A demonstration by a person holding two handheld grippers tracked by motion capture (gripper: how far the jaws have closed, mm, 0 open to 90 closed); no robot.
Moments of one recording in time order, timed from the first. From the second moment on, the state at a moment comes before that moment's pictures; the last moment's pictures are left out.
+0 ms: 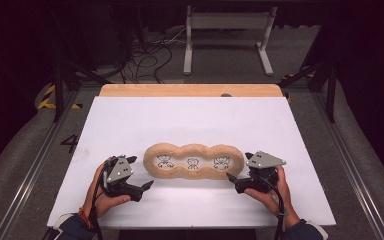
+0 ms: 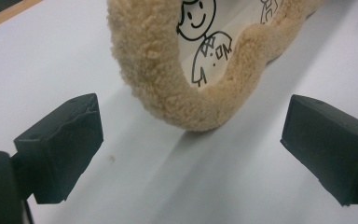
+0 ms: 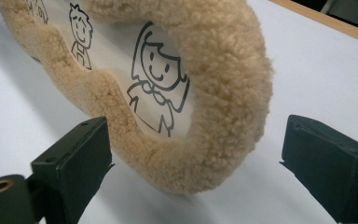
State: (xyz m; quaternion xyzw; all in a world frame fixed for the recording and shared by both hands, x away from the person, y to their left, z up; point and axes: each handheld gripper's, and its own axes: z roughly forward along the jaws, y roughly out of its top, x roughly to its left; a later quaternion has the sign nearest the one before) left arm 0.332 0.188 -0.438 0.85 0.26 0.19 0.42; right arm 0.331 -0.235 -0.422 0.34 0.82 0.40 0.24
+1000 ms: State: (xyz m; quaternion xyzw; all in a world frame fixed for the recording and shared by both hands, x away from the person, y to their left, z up) left arm 0.313 0.222 -0.450 0.85 0.26 0.19 0.41; right arm 0.311 -0.269 -0.430 0.36 0.81 0.39 0.27
